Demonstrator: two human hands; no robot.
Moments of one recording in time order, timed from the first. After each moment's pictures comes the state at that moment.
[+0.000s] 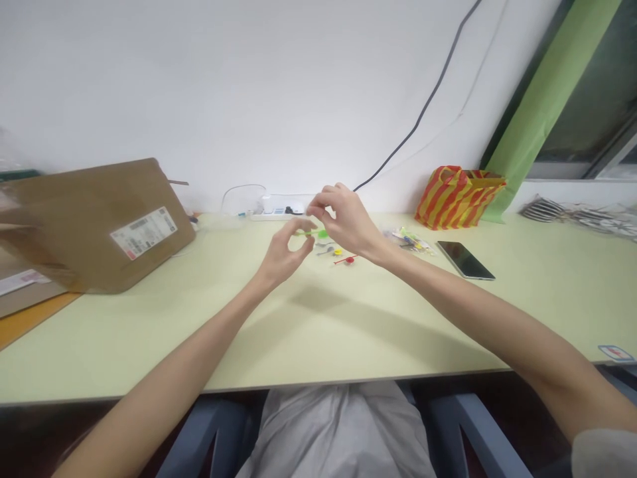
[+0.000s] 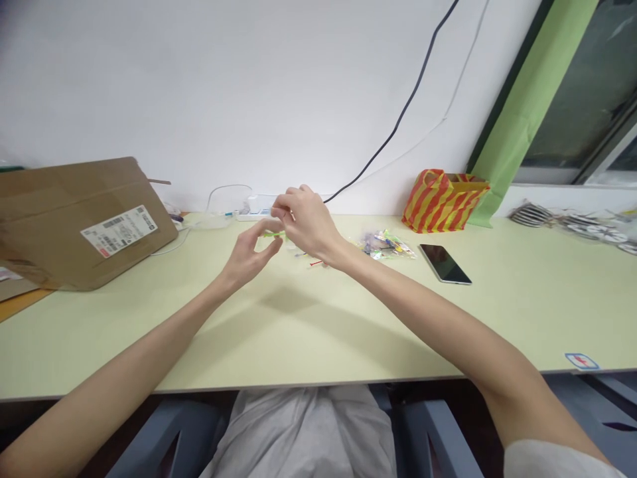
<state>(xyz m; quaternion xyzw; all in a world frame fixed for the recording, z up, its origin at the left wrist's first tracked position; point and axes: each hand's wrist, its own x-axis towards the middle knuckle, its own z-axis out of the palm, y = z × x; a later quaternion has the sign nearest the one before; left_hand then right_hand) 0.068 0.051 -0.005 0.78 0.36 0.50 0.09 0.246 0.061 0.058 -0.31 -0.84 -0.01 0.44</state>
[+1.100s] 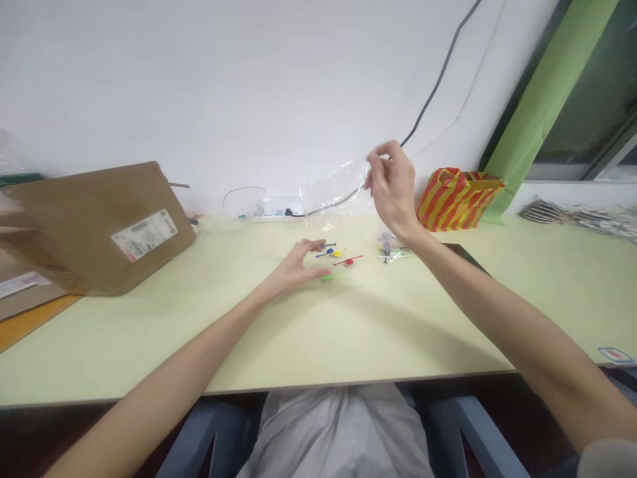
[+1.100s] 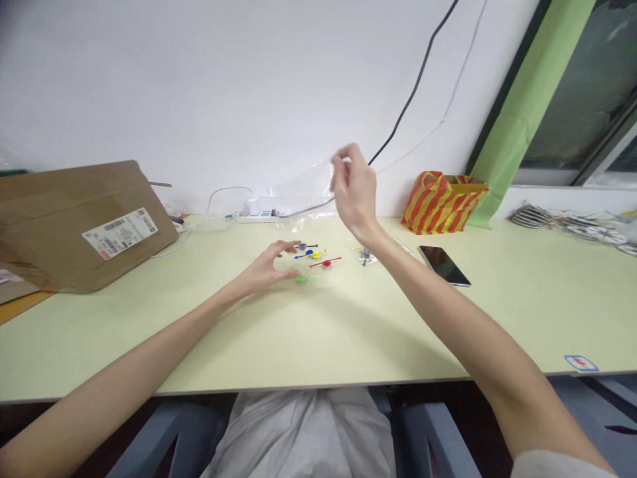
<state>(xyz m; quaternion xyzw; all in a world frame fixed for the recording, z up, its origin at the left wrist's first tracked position) 0.060 0.071 -0.044 0.82 0.41 0.35 0.20 0.301 0.090 0.075 -0.34 -0.69 0.05 0.64</state>
